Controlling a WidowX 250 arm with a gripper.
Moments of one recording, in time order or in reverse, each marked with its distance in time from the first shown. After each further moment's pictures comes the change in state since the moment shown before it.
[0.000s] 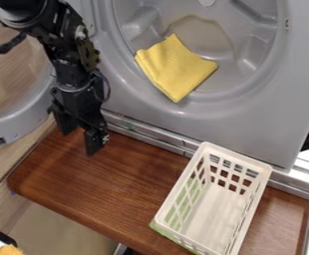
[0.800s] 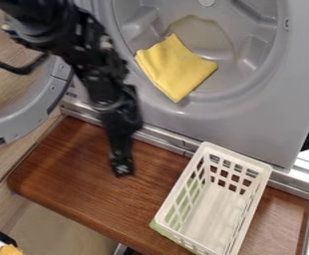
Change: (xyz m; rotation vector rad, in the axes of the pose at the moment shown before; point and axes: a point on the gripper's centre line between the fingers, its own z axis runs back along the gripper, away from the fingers) arm 0.015 -0.084 0.014 -0.145 -0.160 -0.750
